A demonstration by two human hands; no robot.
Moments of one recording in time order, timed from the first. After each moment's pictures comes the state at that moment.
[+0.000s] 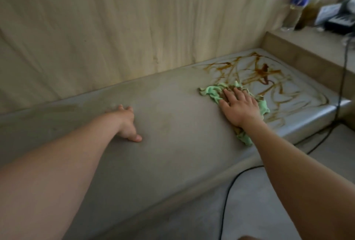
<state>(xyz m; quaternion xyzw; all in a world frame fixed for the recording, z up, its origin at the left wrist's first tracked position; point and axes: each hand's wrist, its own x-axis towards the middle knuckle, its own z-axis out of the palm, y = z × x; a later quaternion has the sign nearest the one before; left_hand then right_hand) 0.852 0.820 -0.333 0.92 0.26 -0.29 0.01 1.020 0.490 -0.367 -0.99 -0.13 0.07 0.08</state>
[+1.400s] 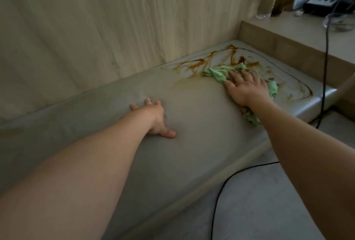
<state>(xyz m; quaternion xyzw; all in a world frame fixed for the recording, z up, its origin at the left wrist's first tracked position) 0.995 0.679 -0.364 0.94 0.19 -0.28 0.00 1.140 0.404 -0.374 -0.99 -0.08 0.05 0.08</state>
